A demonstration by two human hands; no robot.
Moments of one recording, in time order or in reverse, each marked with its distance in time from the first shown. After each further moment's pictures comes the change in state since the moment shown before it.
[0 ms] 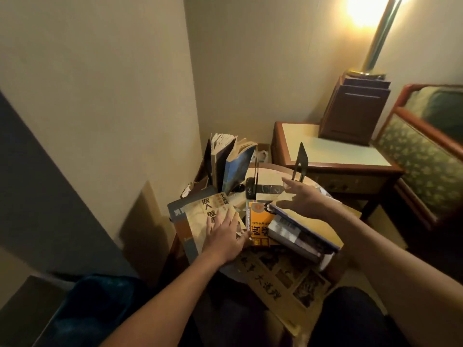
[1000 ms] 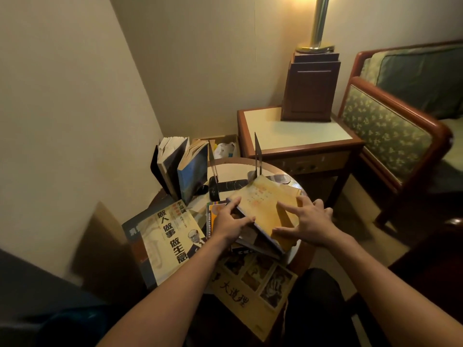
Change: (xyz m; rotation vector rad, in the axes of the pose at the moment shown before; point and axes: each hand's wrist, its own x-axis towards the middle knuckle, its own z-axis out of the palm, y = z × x) left_hand 0.058 0.120 0.004 -0.933 -0.072 -0.116; right_hand -0.049 0.130 -0.003 -0.448 0.009 0.205
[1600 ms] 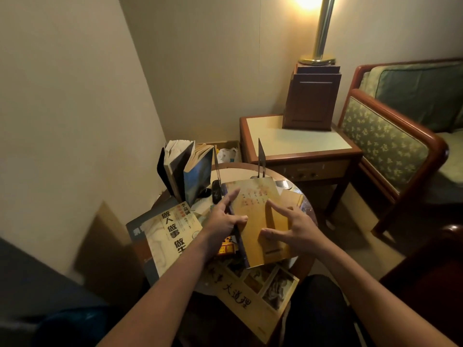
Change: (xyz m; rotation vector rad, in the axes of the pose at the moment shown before) left_hand -0.032 0.023 -0.037 -0.427 -0.161 0.017; right_hand -0.027 -0.040 -0.007 0.556 0.032 -0.158
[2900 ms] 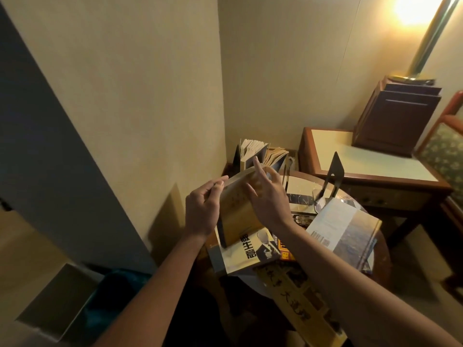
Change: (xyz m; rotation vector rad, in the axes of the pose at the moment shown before) left_hand -0.090 0.047 -0.153 0.382 0.673 0.489; right_hand 0.070 -0.210 0.115 0.096 0.384 -0.442
